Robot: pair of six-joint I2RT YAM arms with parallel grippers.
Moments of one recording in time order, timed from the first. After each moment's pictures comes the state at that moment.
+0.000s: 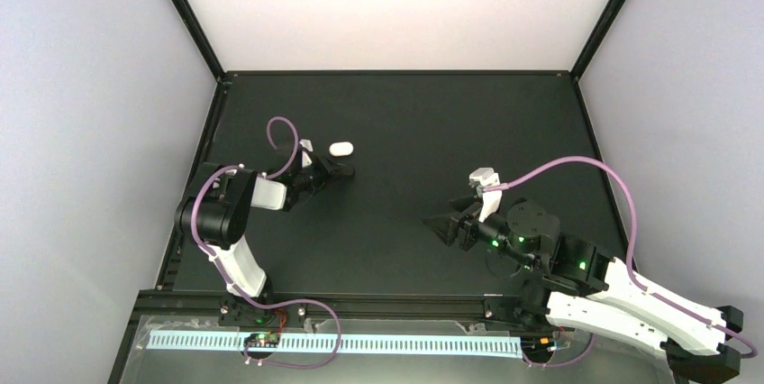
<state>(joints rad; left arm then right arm) -0.18 1.76 0.59 0.54 0.43 -1.01 1.11 0.56 0.71 -0.42 0.22 0.49</state>
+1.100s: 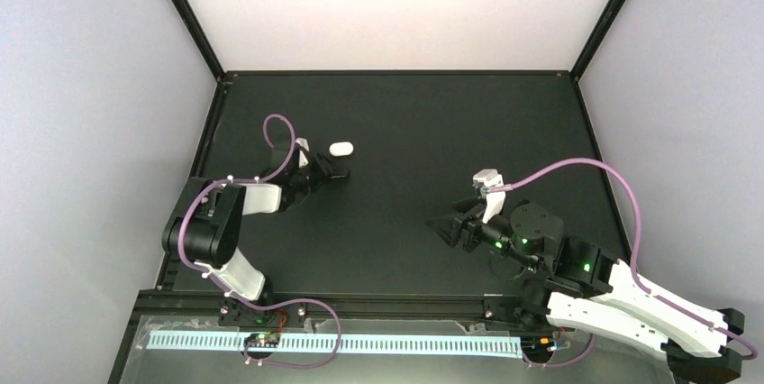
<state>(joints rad) -0.18 1.63 0.58 0.37 0.34 -0.88 1.11 0.53 0.71 -0.45 0.23 0.52</state>
